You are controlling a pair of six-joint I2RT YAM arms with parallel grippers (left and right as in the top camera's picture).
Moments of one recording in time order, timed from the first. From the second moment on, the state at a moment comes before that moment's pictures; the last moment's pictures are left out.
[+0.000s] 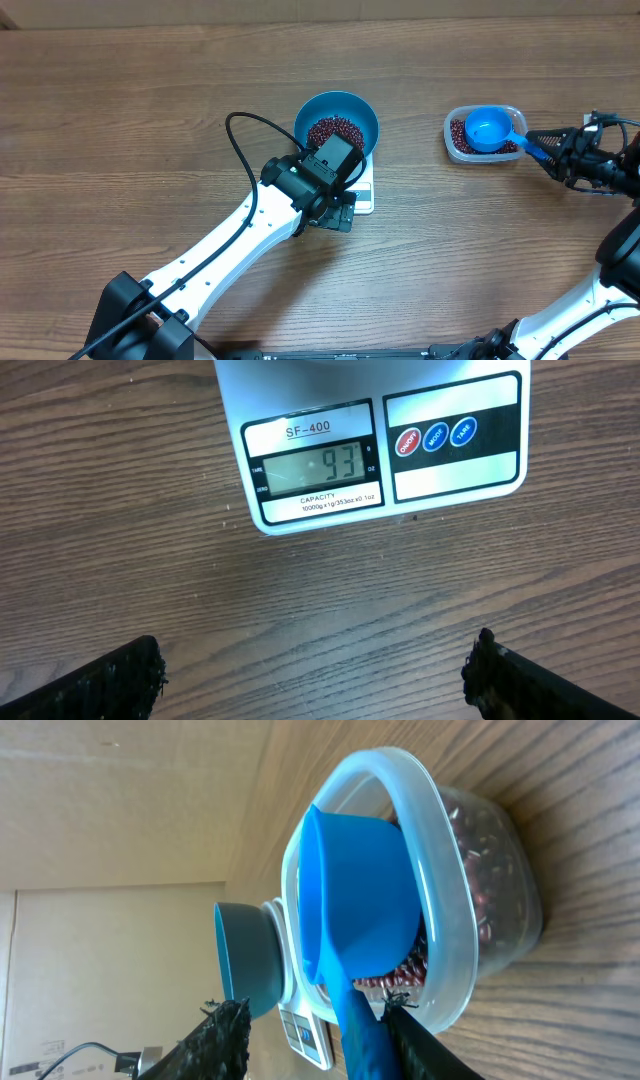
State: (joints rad) left arm -0.70 1.62 1.26 -0.99 -0.13 -0.51; right arm -0.67 2.07 1.41 -0.94 -1.18 -0.15
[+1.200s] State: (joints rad) left arm -0.70 1.62 1.26 -0.99 -0.13 -0.51; right arm -0.59 2.07 1.42 -0.83 -1.12 -0.05
